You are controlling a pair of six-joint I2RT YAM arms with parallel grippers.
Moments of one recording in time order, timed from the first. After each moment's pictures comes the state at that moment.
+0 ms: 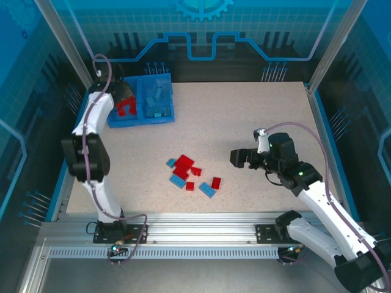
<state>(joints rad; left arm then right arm) 0.07 1.84 1.71 -0.63 -0.10 -0.49 0.42 0.84 0.78 -0.57 -0.24 0.43</state>
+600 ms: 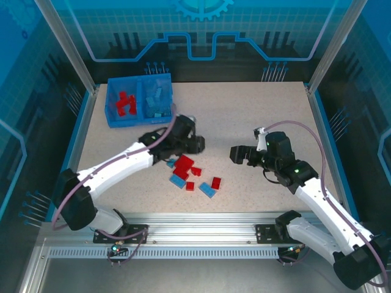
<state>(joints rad) -0.76 1.48 1.18 -0.57 -0.07 -0.67 0.42 0.87 0.75 -0.52 -0.16 0.49</state>
